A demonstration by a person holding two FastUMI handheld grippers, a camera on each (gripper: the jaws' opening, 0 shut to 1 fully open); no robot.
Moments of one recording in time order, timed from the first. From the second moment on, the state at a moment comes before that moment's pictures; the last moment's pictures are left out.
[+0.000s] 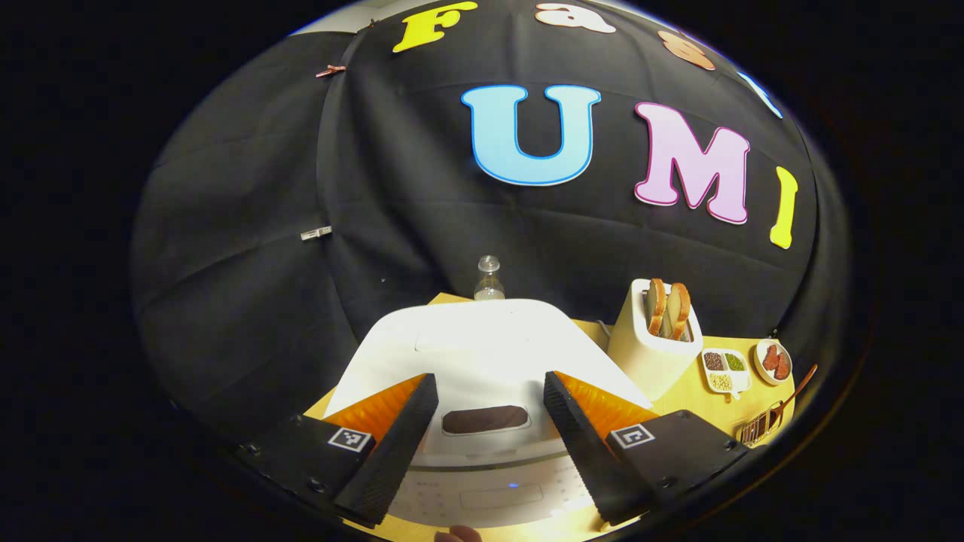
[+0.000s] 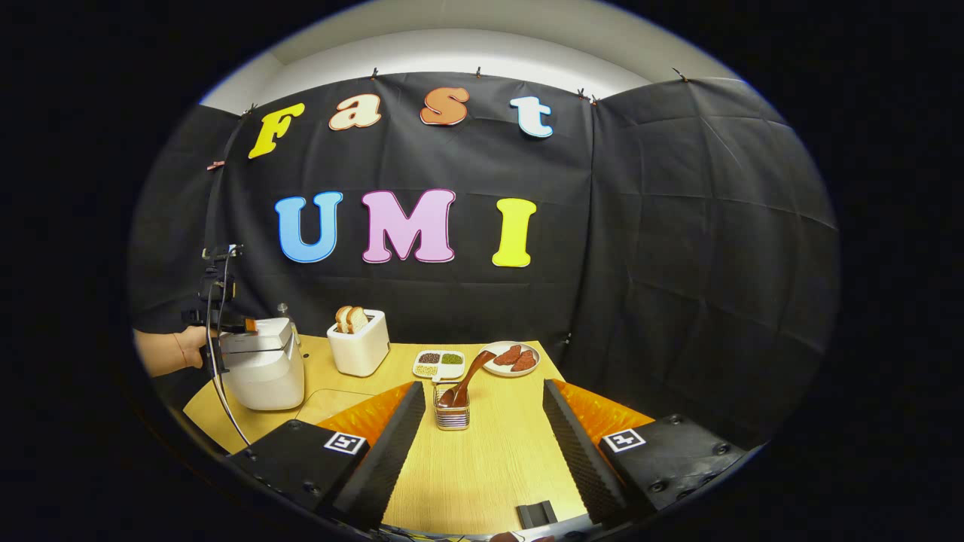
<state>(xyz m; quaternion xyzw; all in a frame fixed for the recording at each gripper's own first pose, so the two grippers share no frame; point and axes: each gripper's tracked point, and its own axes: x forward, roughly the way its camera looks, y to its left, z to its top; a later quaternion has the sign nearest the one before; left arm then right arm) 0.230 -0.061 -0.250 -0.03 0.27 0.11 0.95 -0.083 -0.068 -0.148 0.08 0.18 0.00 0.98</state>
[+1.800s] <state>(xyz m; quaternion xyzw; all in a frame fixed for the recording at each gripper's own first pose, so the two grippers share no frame) 0.146 -0.059 -0.157 -0.04 0.14 0.04 0.99 -0.056 -0.037 -0.126 0.09 0.15 0.03 0.98</state>
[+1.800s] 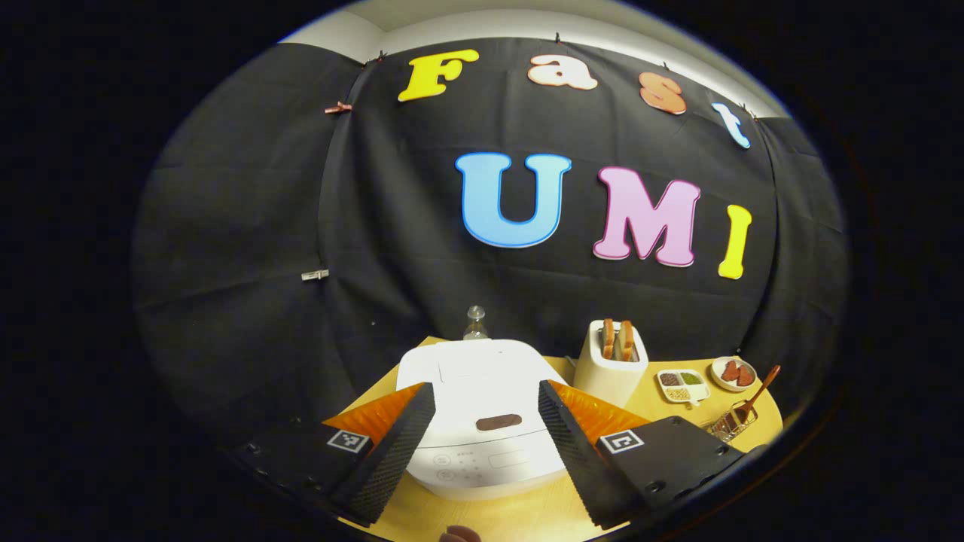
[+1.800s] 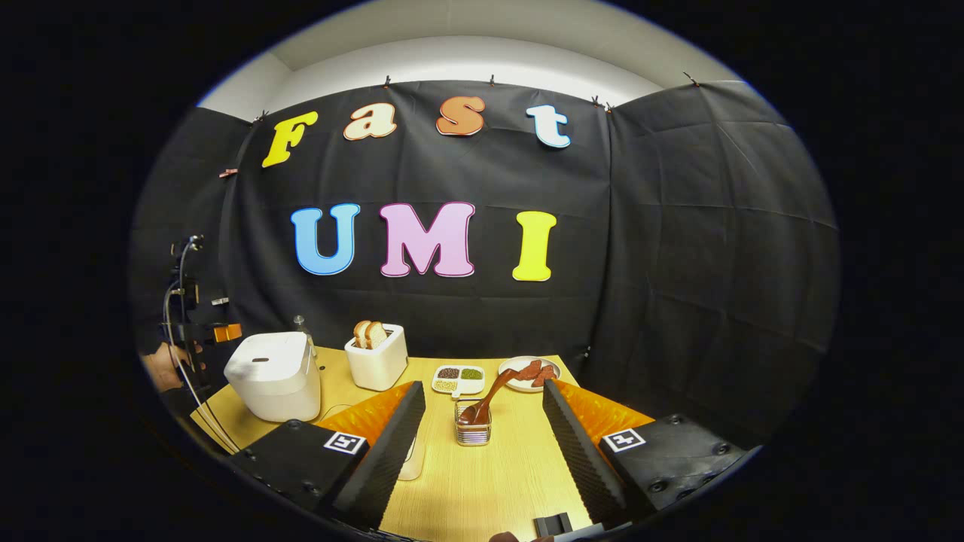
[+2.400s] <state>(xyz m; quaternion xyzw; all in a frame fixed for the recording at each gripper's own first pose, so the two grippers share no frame) 0.044 -0.066 -0.066 -0.03 0.04 -0.03 1.00 -0.030 -0.008 -0.104 0.09 0.12 0.06 0.99</state>
